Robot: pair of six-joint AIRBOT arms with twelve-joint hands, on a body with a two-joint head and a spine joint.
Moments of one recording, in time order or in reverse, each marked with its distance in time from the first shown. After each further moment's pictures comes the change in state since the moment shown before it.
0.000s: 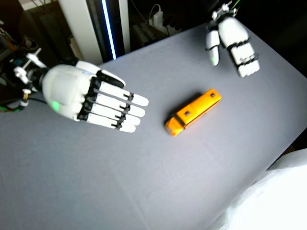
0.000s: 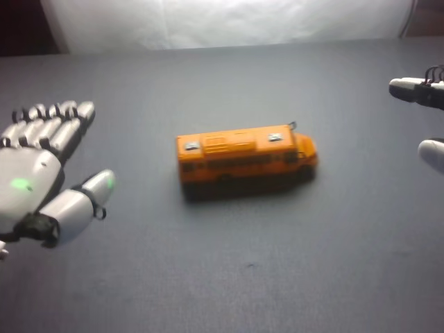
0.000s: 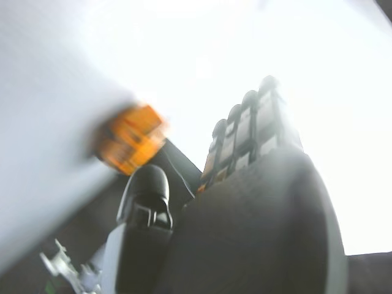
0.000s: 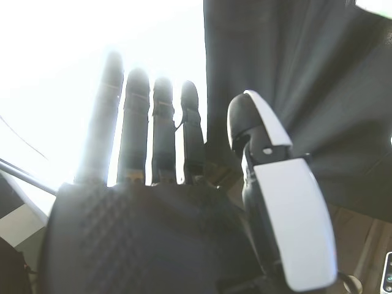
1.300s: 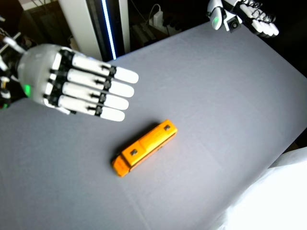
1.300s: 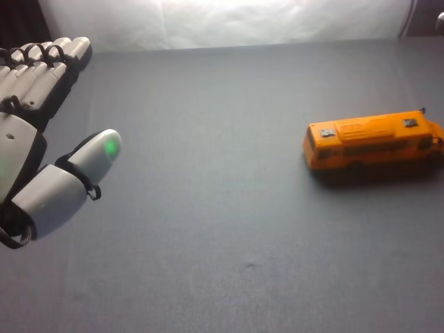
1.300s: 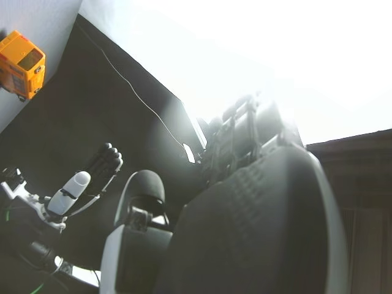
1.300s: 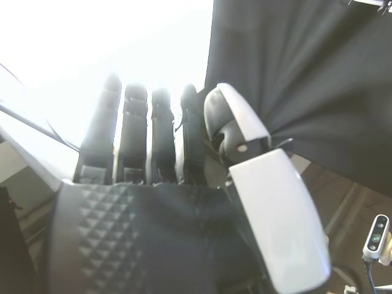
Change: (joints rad) left arm 0.036 0.042 -0.064 0.185 -0.276 -0.092; right arm -0.011 0.034 -0.027 0.037 0.229 -0.017
